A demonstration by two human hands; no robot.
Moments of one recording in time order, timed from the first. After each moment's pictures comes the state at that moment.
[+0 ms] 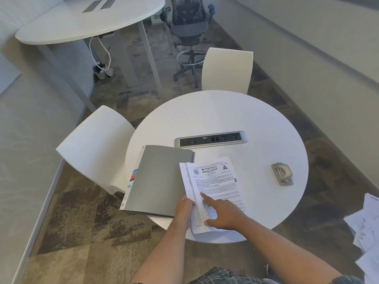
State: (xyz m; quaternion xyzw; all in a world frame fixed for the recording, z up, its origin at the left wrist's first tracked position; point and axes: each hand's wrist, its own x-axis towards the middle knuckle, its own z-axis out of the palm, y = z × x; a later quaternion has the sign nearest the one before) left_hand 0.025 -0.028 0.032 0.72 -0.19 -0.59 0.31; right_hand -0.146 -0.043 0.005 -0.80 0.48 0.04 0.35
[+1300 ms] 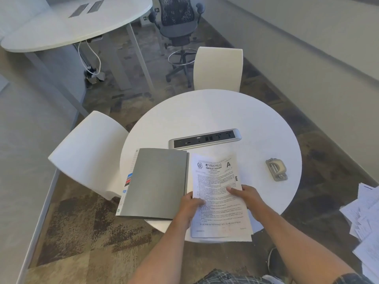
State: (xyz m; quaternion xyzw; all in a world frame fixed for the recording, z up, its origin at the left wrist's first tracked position) left_hand 0.010 -0.036 0.032 0.66 -0.26 -0.63 0.32; right_hand -0.220 -0.066 0.022 -0.35 0.58 -0.30 0.67
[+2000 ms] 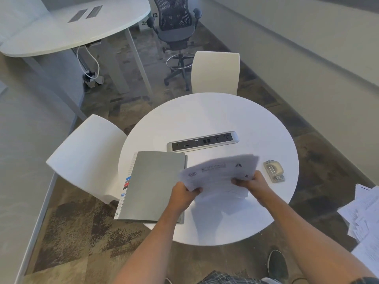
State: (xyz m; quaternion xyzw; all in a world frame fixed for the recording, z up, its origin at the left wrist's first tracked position) left_hand 0.029 -0.069 0.055 0.68 -0.52 -0.44 0.28; right_hand -0.241 -0.096 0.052 -0.43 0.51 -0.43 0.61
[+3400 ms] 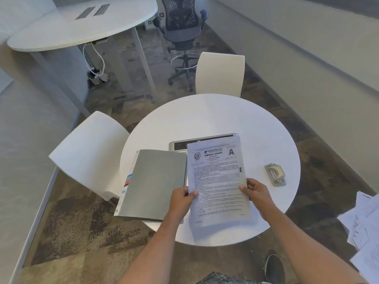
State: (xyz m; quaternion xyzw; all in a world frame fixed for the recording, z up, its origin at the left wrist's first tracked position) left_hand 0.029 -0.048 0.038 0.66 -0.38 -0.53 0.37; right_hand -0.249 -0.077 0.025 -0.38 0.57 -0.40 0.61
